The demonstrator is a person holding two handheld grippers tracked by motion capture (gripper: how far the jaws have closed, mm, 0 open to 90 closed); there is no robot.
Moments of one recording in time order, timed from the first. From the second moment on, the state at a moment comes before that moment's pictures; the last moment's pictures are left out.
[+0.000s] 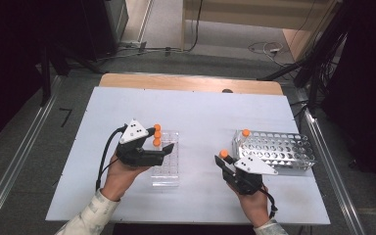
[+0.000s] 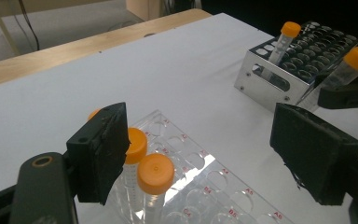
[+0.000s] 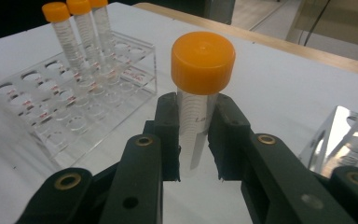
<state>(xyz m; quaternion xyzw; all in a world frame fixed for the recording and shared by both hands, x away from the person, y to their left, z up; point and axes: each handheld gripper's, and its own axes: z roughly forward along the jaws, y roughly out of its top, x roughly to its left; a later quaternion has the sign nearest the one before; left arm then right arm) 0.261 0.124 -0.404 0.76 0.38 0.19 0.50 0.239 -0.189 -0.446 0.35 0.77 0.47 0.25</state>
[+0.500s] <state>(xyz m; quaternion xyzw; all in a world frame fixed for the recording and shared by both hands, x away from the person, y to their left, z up) 0.248 0.096 -0.406 0.78 0.34 0.18 0.49 0.237 -0.172 -0.454 0.33 0.79 0.47 0.23</state>
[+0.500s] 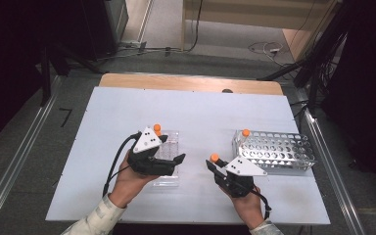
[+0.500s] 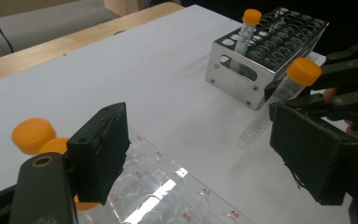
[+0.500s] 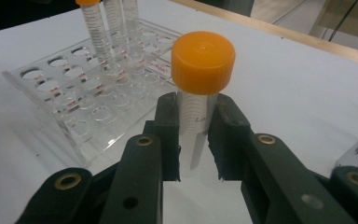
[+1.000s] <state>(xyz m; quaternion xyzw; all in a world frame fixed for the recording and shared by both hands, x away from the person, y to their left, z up) 0.239 0.070 -0.418 0.79 0.32 0.16 0.50 0.233 -0.160 -0.457 0.31 0.80 0.46 0.21</state>
